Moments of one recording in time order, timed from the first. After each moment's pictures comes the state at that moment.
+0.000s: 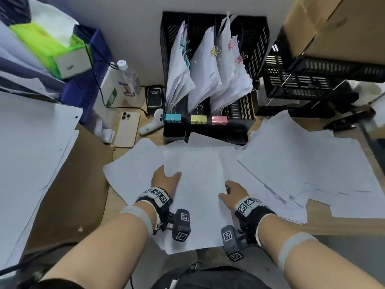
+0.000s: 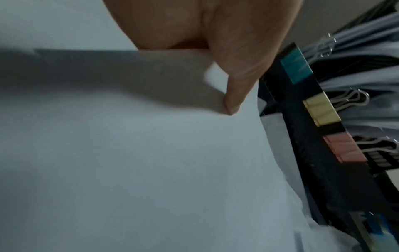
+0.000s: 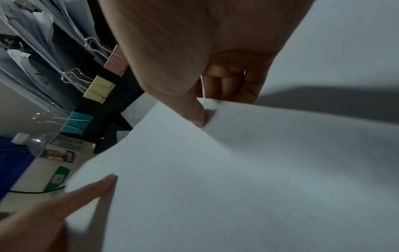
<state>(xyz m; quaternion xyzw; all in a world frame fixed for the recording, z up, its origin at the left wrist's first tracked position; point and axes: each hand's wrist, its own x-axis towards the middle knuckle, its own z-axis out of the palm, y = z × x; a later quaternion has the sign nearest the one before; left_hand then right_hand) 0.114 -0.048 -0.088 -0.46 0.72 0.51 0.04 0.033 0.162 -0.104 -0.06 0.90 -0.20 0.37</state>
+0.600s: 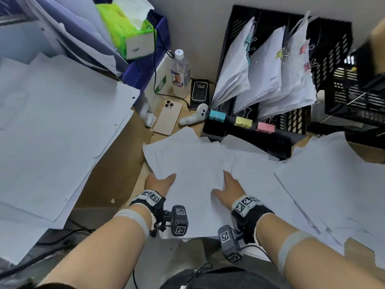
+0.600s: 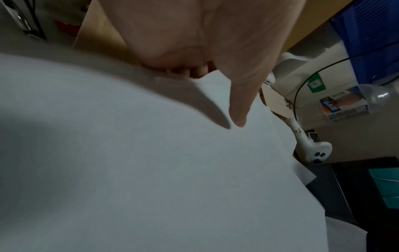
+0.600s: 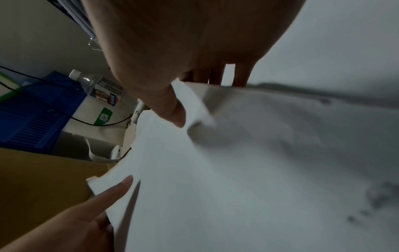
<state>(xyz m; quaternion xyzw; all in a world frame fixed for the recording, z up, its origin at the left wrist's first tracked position) 0.191 -0.112 -0.113 -0.65 0.54 0.53 -0.03 0.050 0.072 -0.096 -0.21 0.84 -0.28 0.40</state>
